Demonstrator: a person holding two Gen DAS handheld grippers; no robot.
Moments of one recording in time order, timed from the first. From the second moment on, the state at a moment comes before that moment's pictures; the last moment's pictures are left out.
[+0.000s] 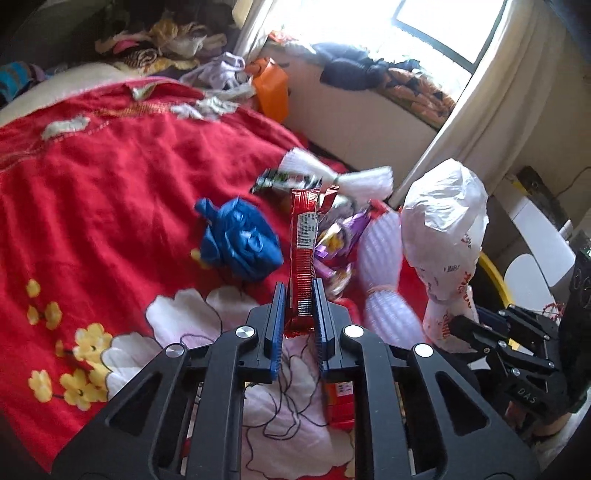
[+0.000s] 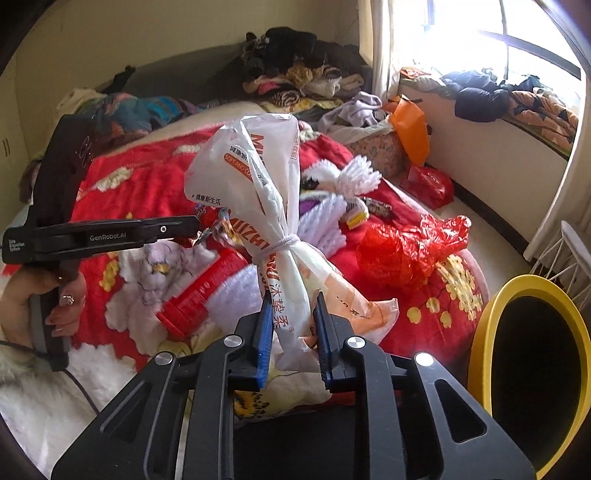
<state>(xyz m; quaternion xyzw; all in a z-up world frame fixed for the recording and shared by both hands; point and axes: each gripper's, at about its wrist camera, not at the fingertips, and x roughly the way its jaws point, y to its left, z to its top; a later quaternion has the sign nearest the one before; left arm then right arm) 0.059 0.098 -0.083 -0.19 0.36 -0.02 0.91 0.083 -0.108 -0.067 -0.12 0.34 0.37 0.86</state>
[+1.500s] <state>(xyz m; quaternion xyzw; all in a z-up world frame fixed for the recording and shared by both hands) 0.059 -0.014 -0.015 -0.11 0.32 -0.15 0.93 0.092 -0.235 -0.009 0.07 0.28 0.22 0.93</state>
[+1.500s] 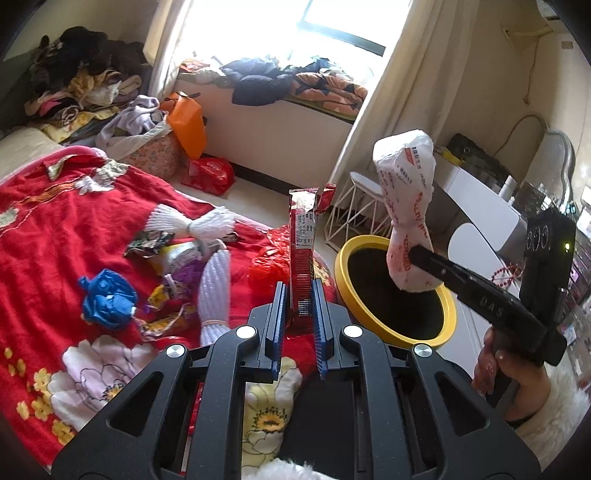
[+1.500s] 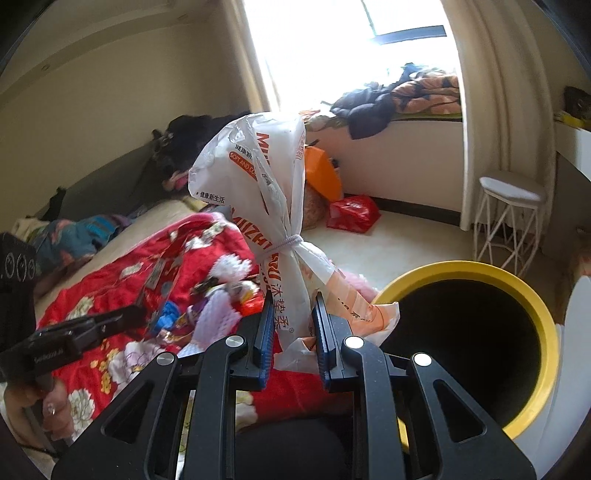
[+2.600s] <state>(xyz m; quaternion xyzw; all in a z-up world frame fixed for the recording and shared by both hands) 0.104 -0.114 -0.035 -0.05 0.36 -0.20 0.91 0.117 -0.350 -0.051 0.17 0.32 0.05 0.93</state>
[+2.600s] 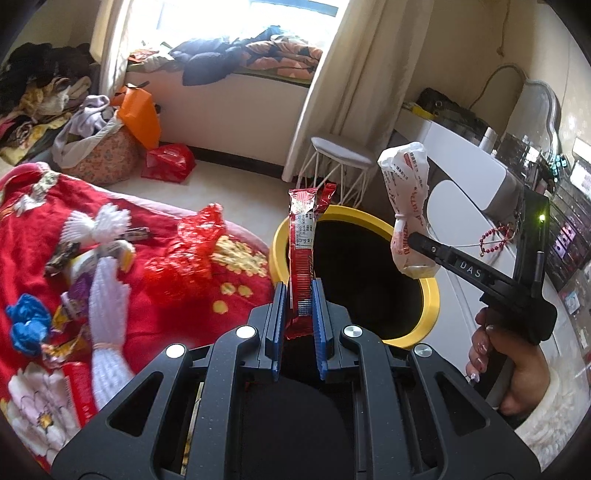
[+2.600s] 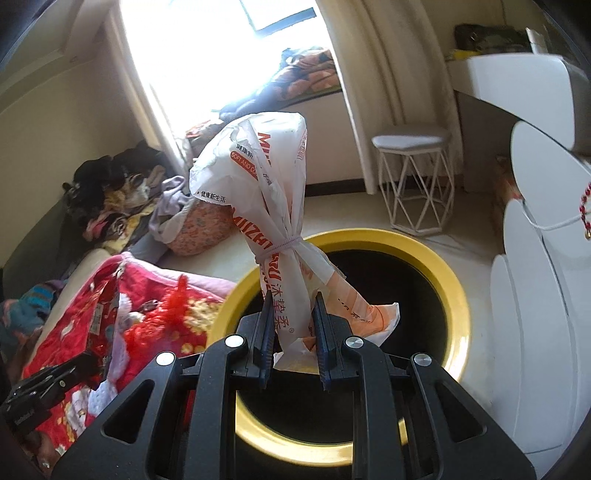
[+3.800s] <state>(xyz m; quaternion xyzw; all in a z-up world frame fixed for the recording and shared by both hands) 0.125 -0.118 -0.040 -0.06 0.34 -0.16 0.92 0.112 -0.353 -0.053 0.16 0.29 0.01 0.94</state>
